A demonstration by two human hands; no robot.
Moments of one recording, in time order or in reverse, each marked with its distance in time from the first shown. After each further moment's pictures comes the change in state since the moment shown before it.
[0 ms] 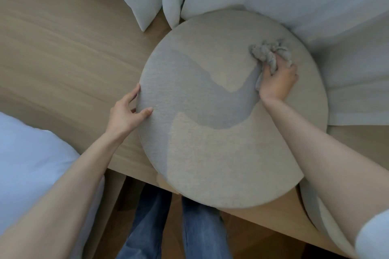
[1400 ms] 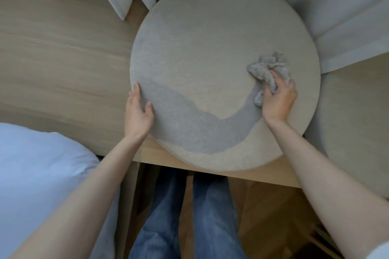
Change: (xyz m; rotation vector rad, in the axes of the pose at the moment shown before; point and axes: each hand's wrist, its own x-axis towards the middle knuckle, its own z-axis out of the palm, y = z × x) left_hand -0.038 -0.020 0.030 0.185 0.008 0.129; right_hand -0.134 0.068 -0.042 0.063 0.023 0.153
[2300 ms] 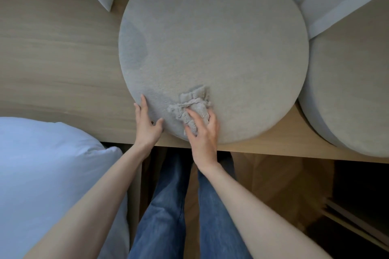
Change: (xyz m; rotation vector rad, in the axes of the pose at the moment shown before) left_hand -0.072 -0.024 0.024 -0.084 -0.192 -0.107; right_hand -0.216 -0.051 0.015 0.361 -0.339 -0.031
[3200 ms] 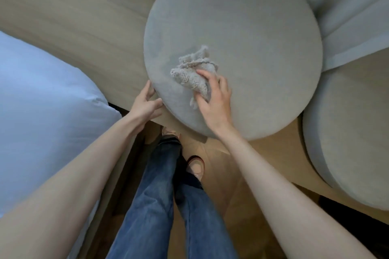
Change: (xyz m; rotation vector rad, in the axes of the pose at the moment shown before) left_hand -0.031 -0.021 -0.013 -0.578 0.002 -0.152; right_hand 0.041 -0.030 -0.040 -0.044 -0.237 -0.374
